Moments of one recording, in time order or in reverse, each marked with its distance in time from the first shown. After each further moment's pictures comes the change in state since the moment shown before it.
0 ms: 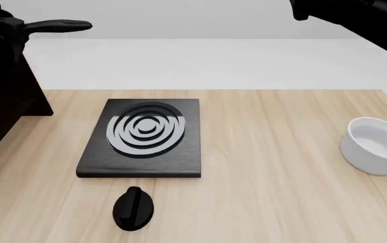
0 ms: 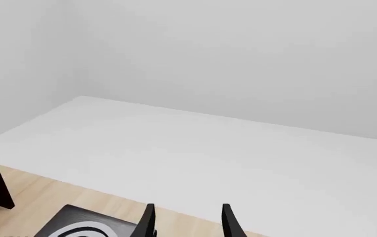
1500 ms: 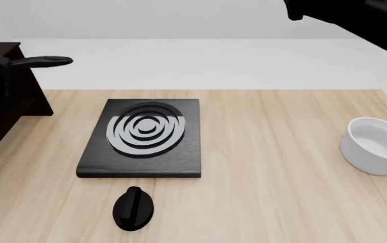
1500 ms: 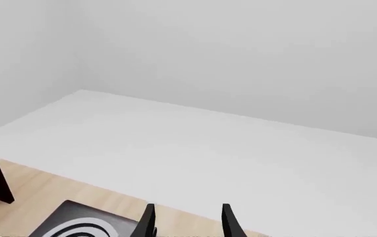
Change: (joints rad) left arm 0.177 0.144 0.168 -0.269 -0.051; right arm 0.009 0.030 -0.032 0.024 -0.015
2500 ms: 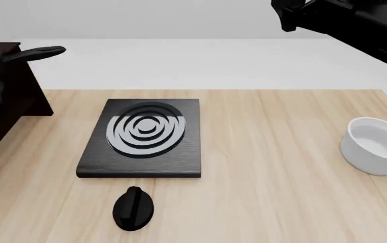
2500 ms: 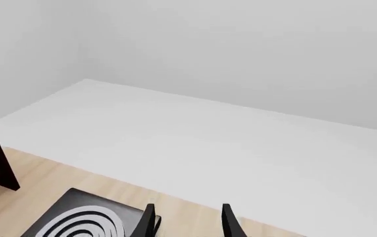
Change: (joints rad) left arm -0.022 -0.131 0.064 0.029 0.001; right arm 0.017 0.003 0.032 0.005 -0.001
